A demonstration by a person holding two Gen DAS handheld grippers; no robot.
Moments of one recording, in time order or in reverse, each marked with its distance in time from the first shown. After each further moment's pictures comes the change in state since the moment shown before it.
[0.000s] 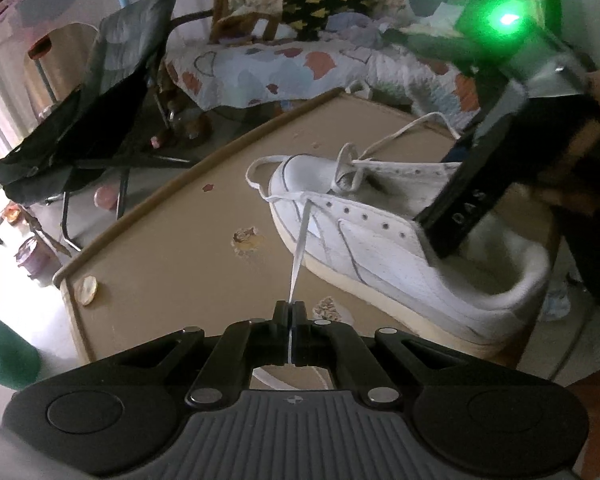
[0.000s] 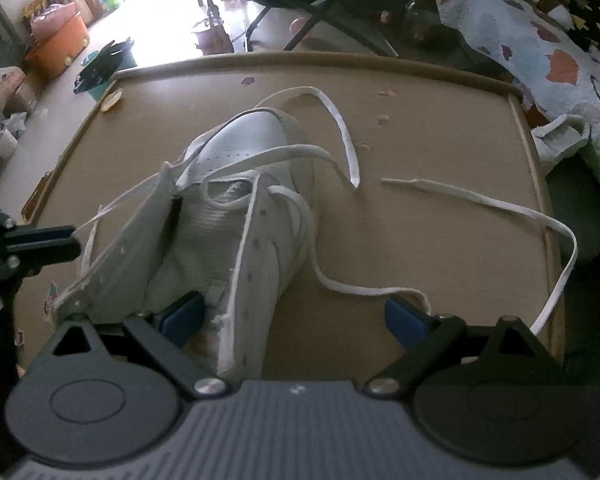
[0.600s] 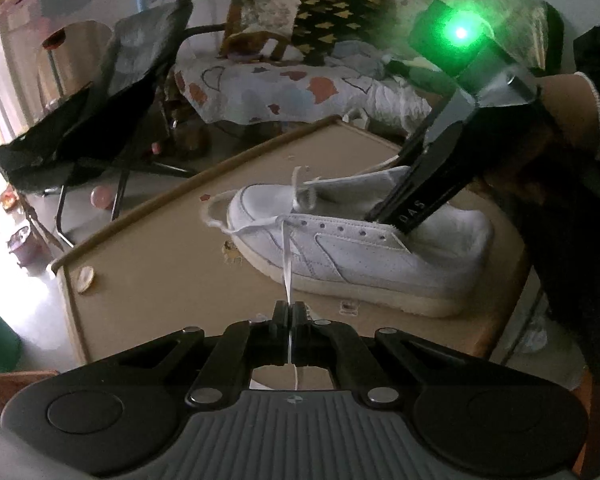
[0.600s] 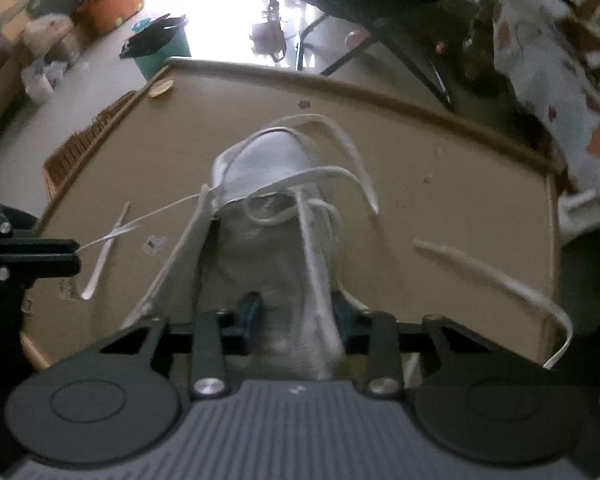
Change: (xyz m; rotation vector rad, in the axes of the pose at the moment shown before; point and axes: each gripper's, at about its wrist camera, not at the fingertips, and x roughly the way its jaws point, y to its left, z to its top) left arm -0.022 -0.001 -0.011 -0.093 -0.071 -0.027; right arm -0.013 0.019 0.023 -0.234 -0.007 0.019
